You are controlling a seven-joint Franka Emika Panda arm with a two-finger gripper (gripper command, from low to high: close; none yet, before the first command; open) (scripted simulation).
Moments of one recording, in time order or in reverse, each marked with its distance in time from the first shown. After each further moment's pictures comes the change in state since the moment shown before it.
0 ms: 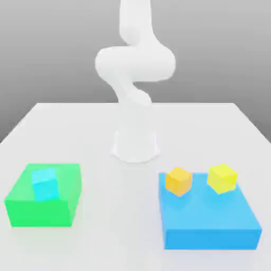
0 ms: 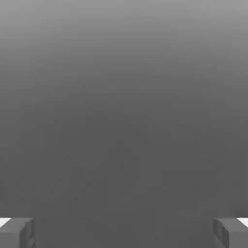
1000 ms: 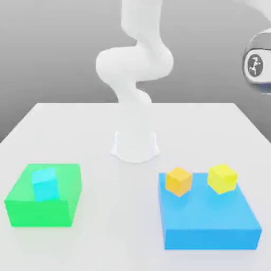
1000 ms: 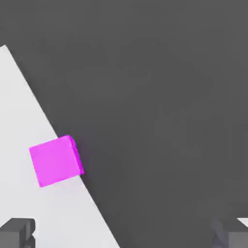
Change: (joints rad) arm 0.345 1.092 0.110 0.347 -0.026 0.118 -0.608
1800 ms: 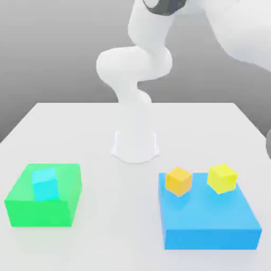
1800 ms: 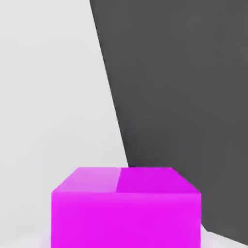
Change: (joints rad) arm 0.006 0.108 -0.055 -0.020 -0.052 0.007 -0.036
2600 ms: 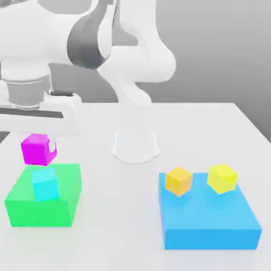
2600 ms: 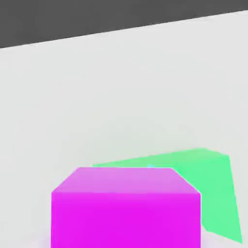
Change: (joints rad) arm -0.603 -0.756 -0.423 -0.705 -0.068 -0.039 0.463
